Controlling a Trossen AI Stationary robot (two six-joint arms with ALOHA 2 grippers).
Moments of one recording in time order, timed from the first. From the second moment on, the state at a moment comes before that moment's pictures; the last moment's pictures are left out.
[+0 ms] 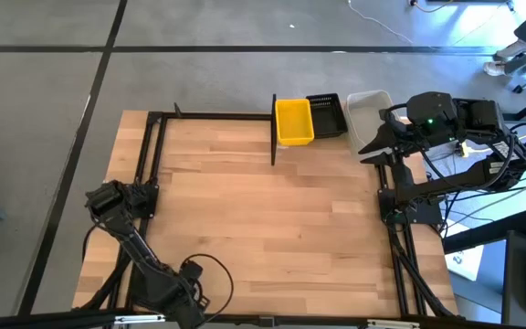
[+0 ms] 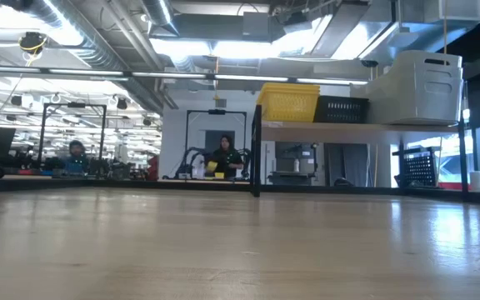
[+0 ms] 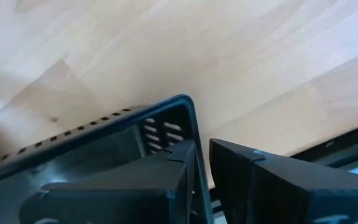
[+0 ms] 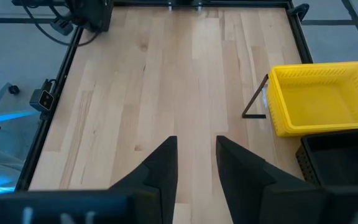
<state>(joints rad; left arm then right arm) -0.92 1.93 1.39 -0.93 0.04 -1.97 -0.14 1.08 1.73 -1.37 -0.16 -0.11</state>
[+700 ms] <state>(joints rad) -0.87 1.93 1.41 -0.99 0.22 -1.85 -0.14 1.08 1.73 -1.37 -0.16 -0.11</state>
